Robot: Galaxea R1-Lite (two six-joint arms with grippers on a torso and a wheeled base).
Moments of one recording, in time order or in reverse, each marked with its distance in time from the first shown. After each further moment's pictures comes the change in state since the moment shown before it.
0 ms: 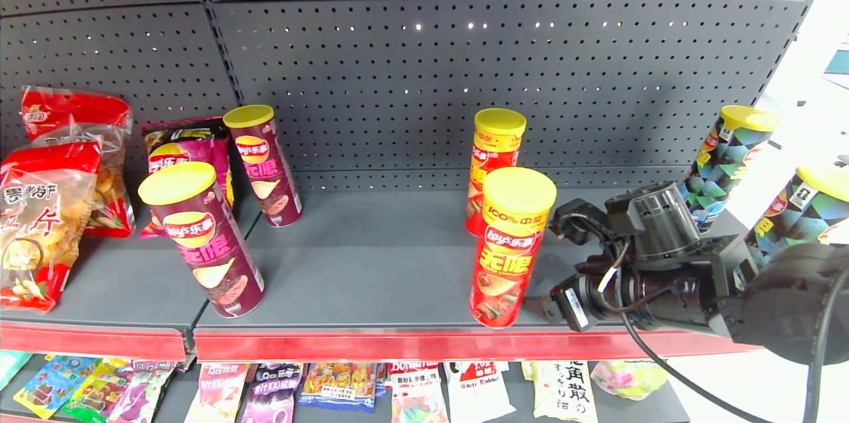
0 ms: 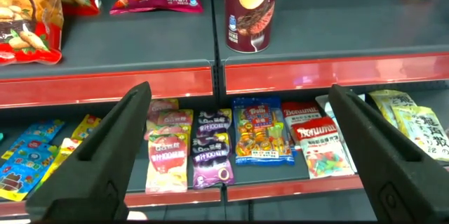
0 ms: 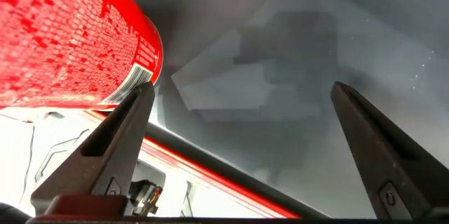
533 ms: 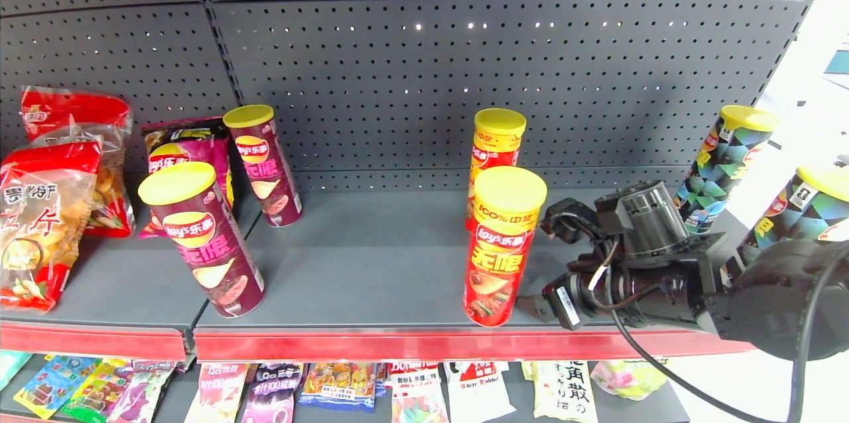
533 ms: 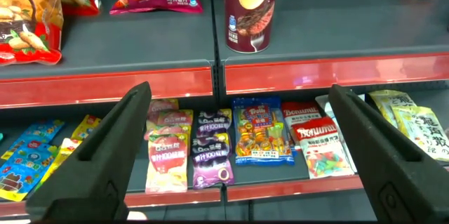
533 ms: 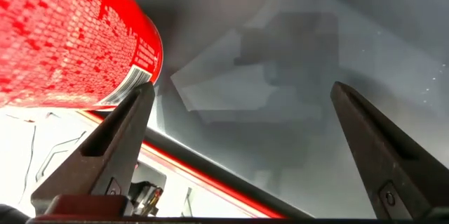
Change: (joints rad) left arm 0.000 0.000 0.000 0.000 0.000 0.000; right arm 0.014 0.023 -0.024 0.000 0.000 -0.001
